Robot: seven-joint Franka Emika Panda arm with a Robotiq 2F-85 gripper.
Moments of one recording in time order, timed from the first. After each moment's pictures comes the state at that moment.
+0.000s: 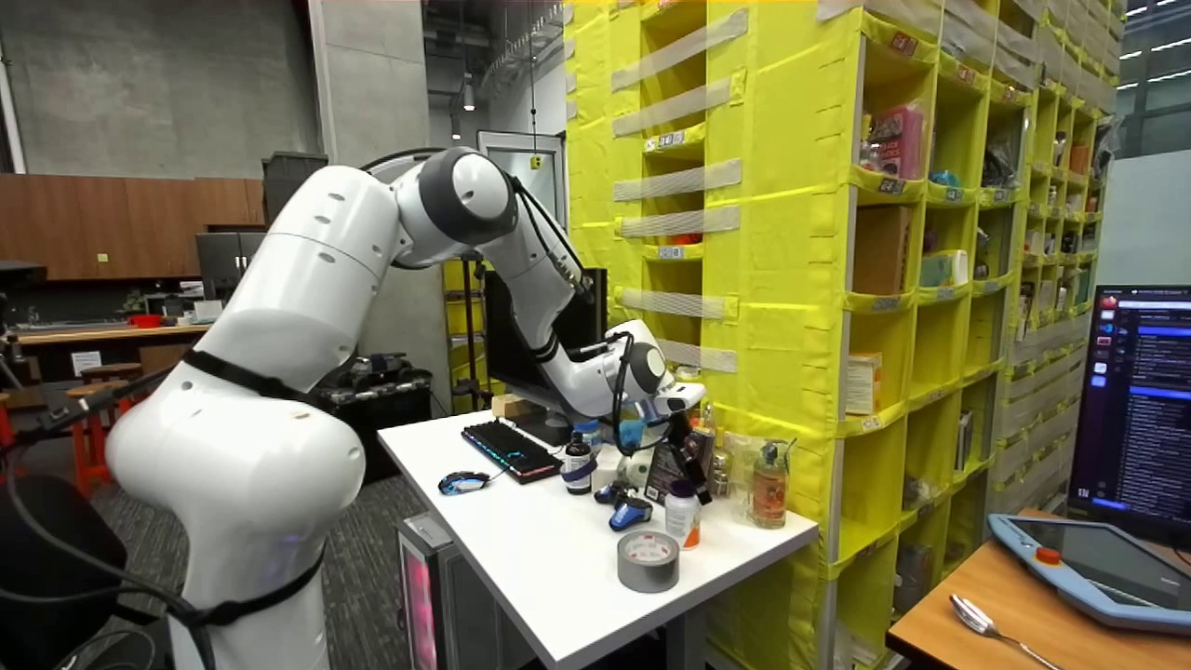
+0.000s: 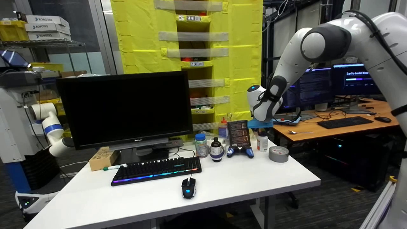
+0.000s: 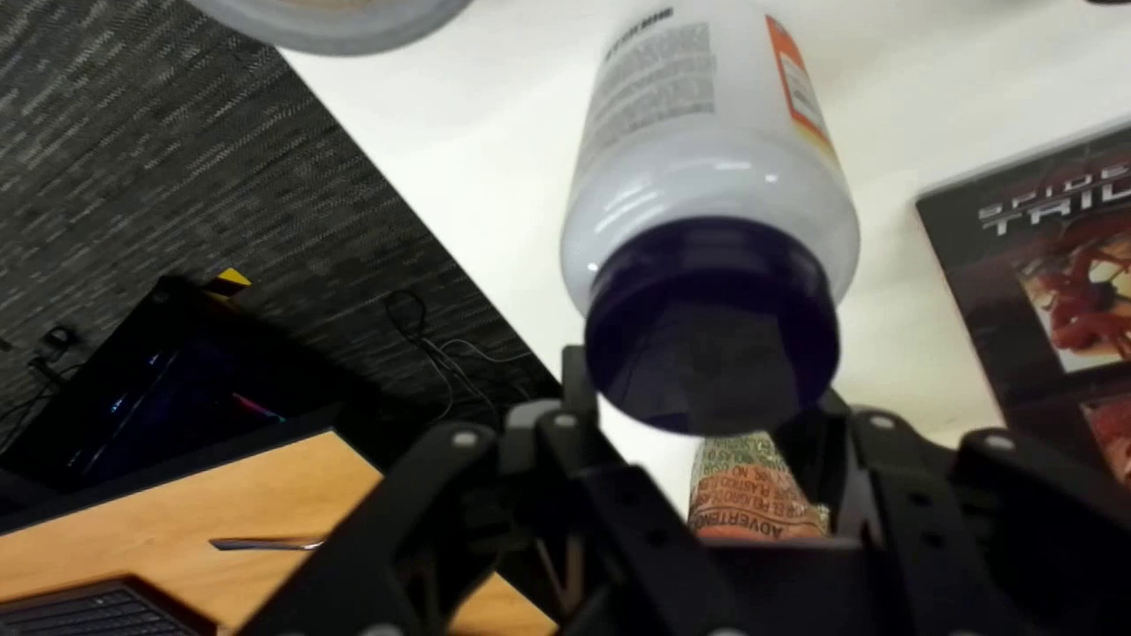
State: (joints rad) arm 0.07 0.55 -0.34 -1.92 -0.42 2.63 1.13
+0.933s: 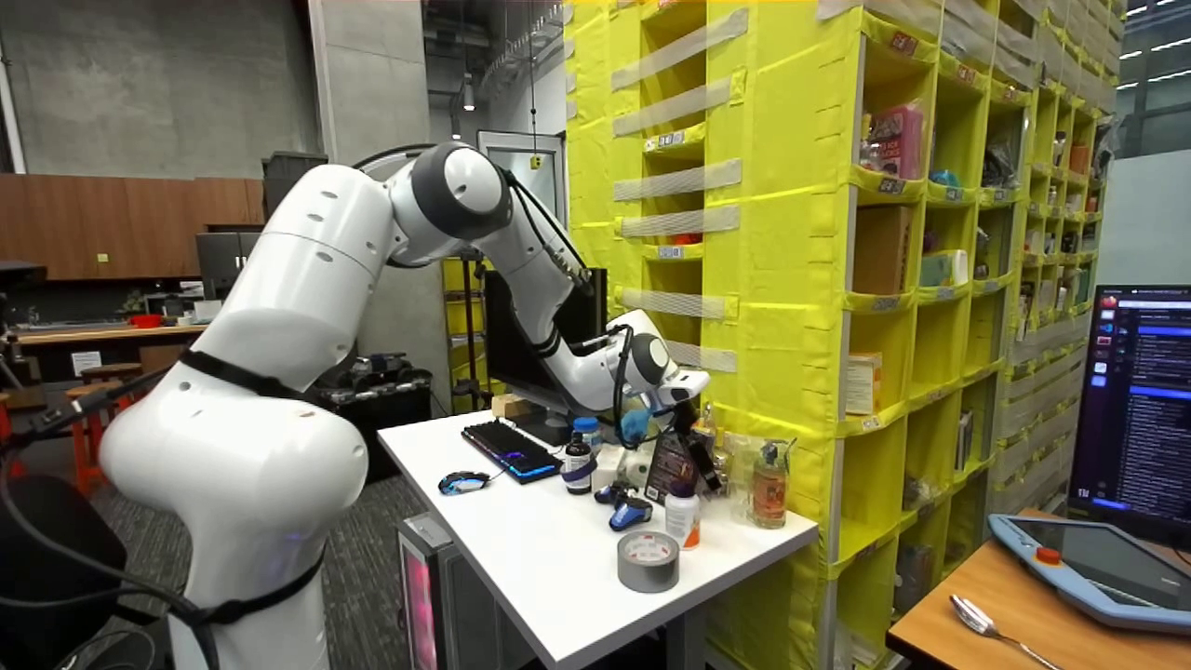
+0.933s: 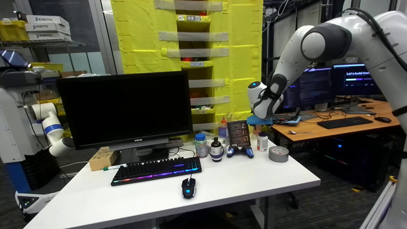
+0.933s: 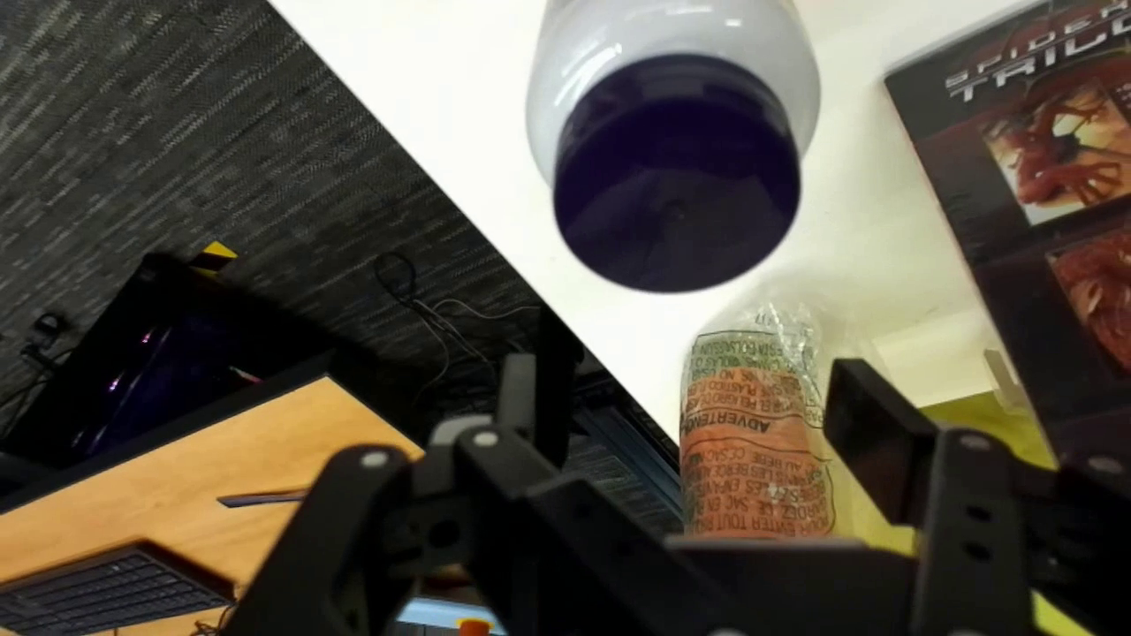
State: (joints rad) arm 0.12 0.54 -0.40 -1.91 -0.42 2.67 1.17
